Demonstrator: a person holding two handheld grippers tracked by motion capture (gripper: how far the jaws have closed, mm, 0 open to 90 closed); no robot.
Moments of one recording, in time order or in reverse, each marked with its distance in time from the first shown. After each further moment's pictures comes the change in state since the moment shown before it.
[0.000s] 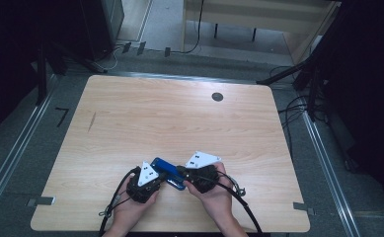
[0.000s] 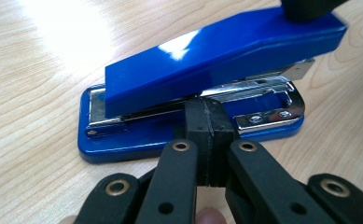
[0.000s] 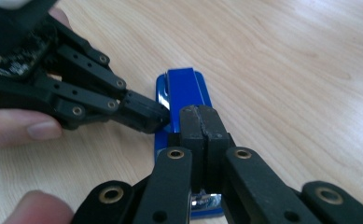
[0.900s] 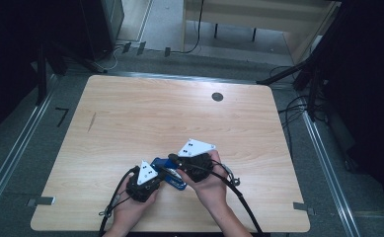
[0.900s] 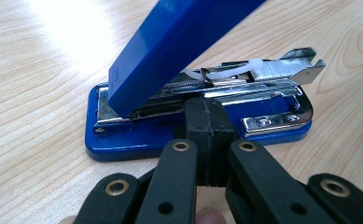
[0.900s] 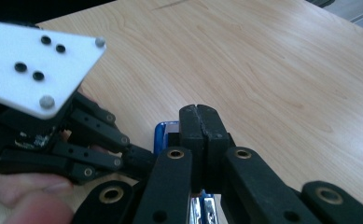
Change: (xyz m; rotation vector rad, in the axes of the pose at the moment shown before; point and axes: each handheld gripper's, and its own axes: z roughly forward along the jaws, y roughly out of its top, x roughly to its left) left arm 0.002 0.000 0.001 -0.007 0.020 -0.035; right arm 0.001 0.042 -0.003 -0.052 -0.007 -0.038
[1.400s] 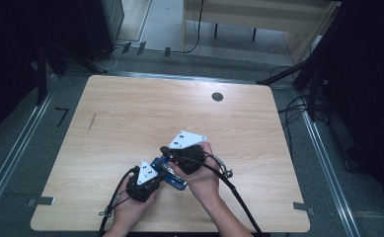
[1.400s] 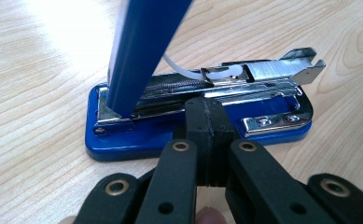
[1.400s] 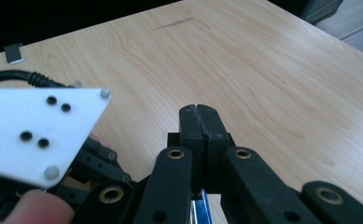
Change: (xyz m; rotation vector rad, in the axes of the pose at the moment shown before) left arm 0.000 0.000 0.000 -0.002 -0.001 -0.001; right arm 0.003 0.027 0.010 -0.019 0.005 -0.022
